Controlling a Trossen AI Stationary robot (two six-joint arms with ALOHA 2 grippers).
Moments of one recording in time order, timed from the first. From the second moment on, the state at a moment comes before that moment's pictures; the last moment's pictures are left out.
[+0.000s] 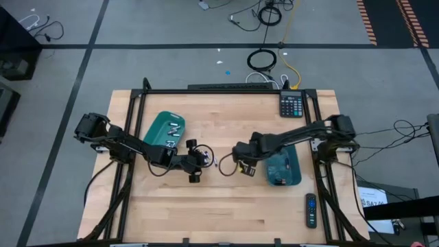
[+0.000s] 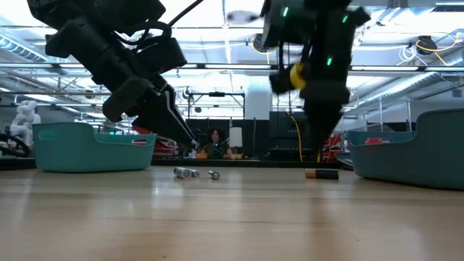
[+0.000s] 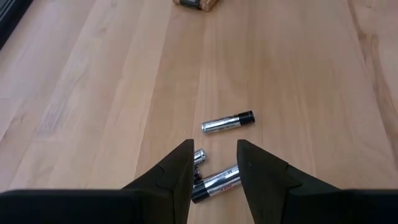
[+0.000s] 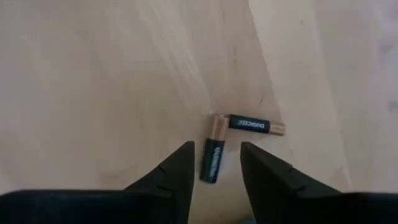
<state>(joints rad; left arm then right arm) -0.24 1.58 0.67 0.12 -0.39 -0.05 0.10 1.79 1.19 -0.82 0.20 0.44</state>
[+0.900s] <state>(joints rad) -0.24 1.58 0.67 0.09 -0.39 -0.05 0.12 1.82 1.29 -0.92 0.12 0.34</state>
